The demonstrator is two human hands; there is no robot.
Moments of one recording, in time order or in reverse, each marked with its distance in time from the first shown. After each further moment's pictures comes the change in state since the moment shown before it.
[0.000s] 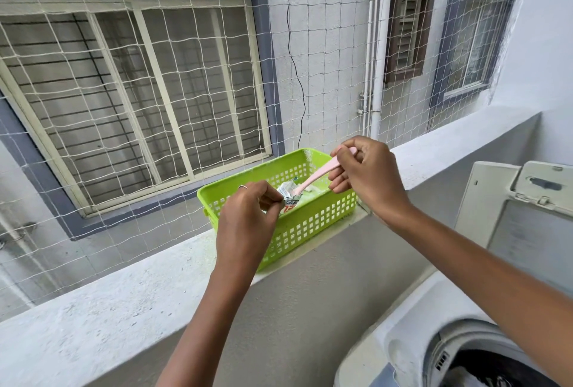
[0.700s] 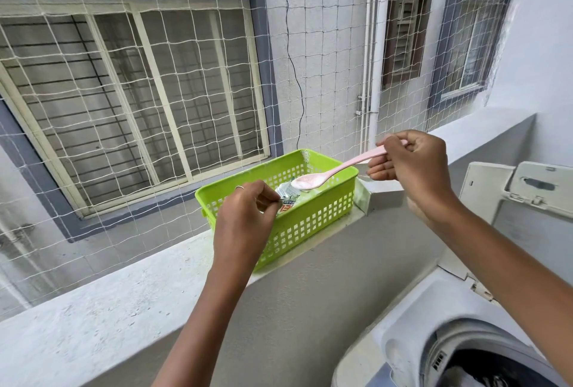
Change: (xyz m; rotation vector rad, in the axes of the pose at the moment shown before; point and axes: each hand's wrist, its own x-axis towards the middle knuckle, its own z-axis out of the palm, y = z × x) left_hand 0.000 0.000 -0.002 -0.004 -0.029 -0.008; right_hand 0.006 0.007 -0.046 0.217 0.246 0.106
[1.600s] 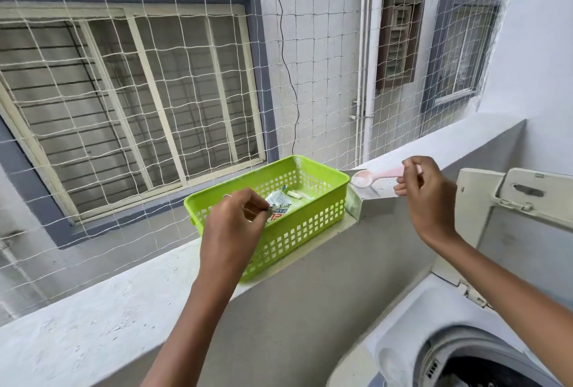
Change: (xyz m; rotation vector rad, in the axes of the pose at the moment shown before) left_hand 0.003 -0.001 0.001 0.006 -0.014 -0.043; right_hand 0.021 0.080 -0.048 -0.514 0.187 -0.437
